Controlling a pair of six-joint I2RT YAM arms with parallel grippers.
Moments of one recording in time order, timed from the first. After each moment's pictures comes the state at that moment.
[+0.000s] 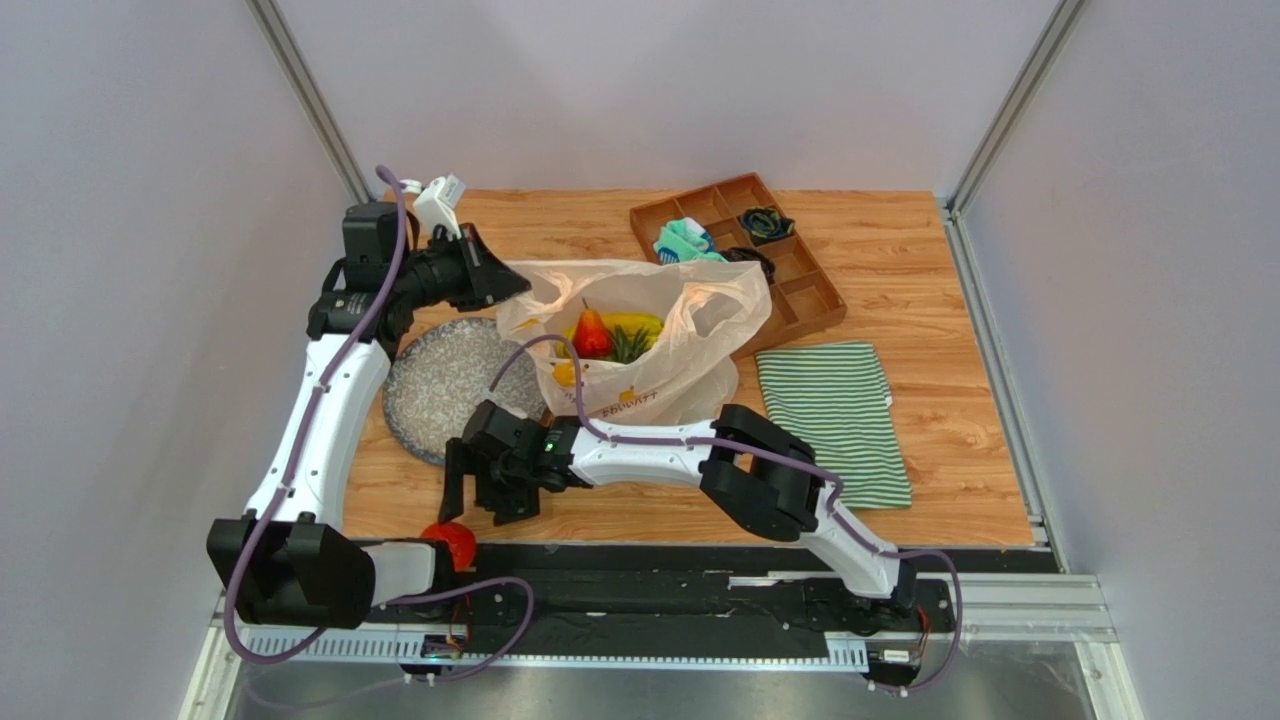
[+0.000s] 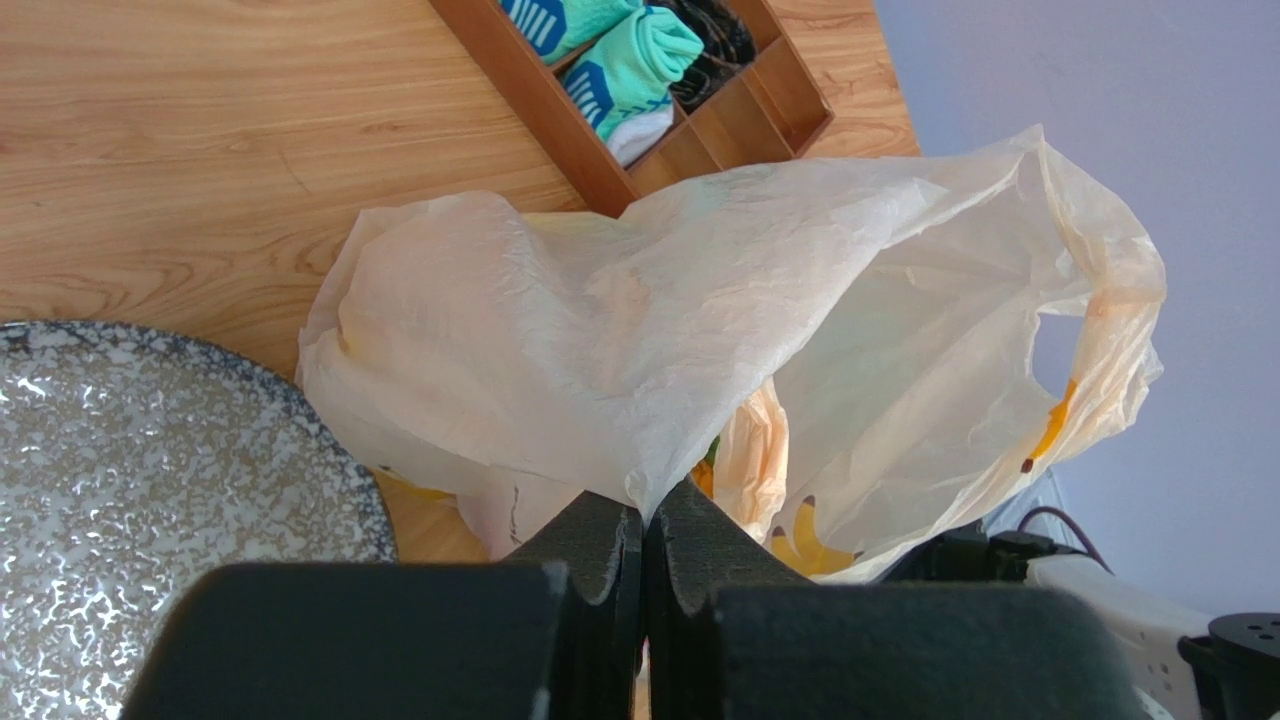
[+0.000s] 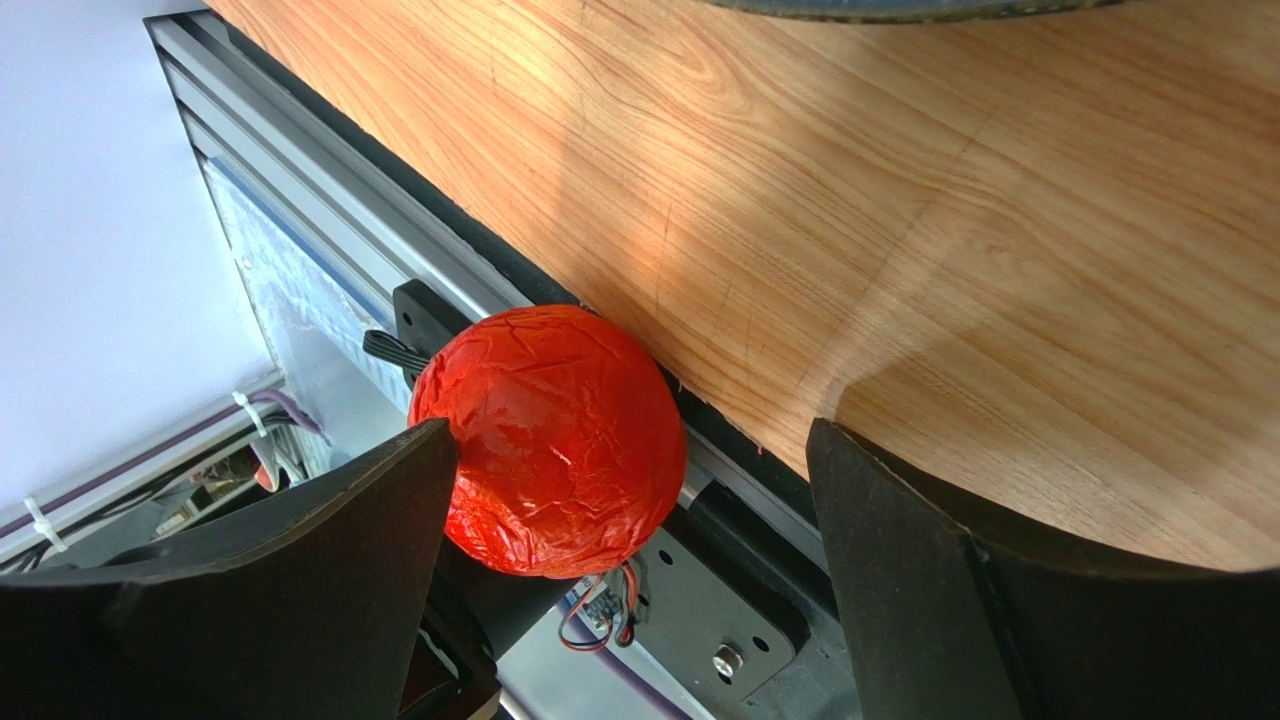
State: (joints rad) left arm -0.04 1.25 1.25 -0.51 0.68 -0.35; right arm 1.27 2.27 1.75 -0.30 -0.19 1.17
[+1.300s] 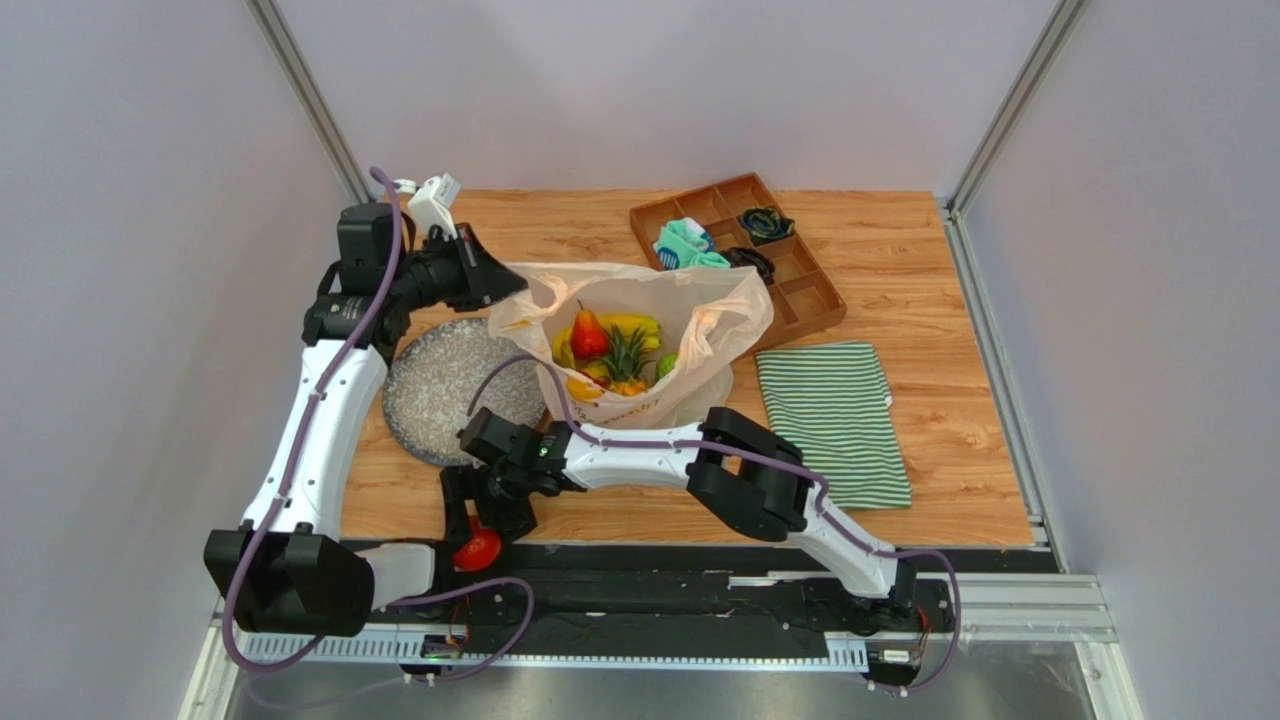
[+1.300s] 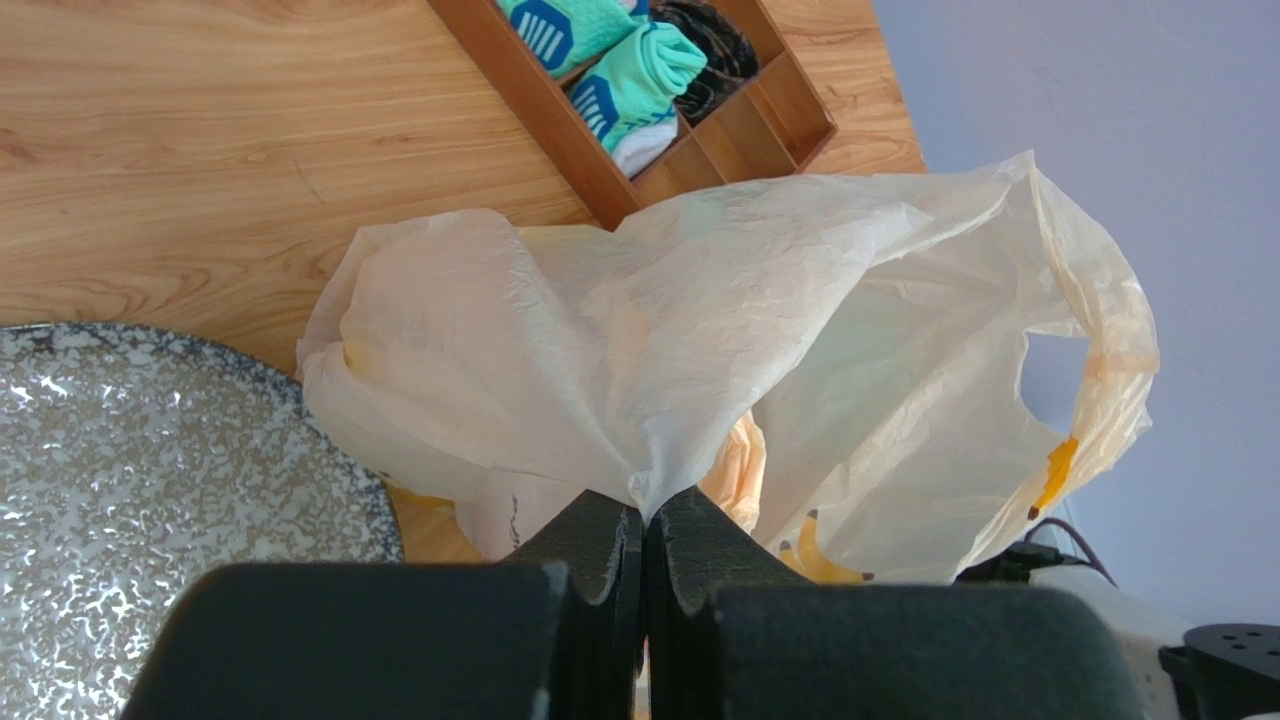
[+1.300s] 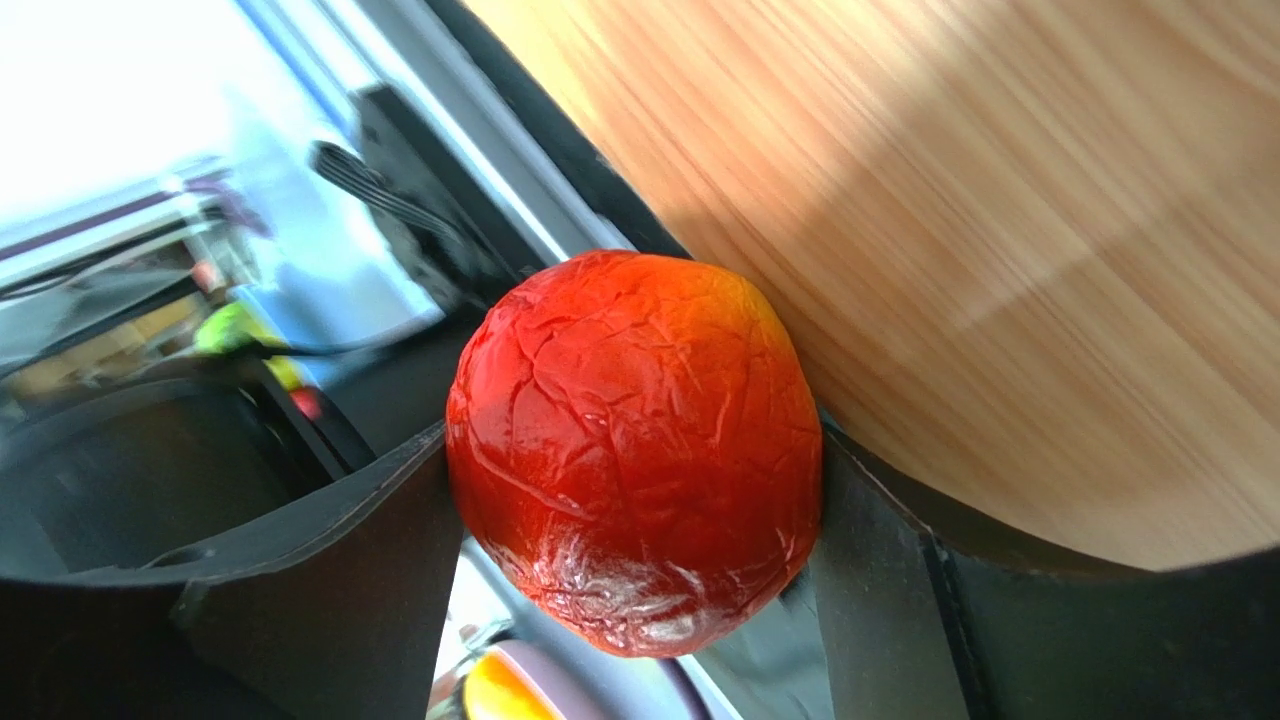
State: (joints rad) left arm -0.04 1.23 1.25 -0.51 0.66 -0.35; right arm 1.27 2.36 1.81 -0.30 -0.46 1.02
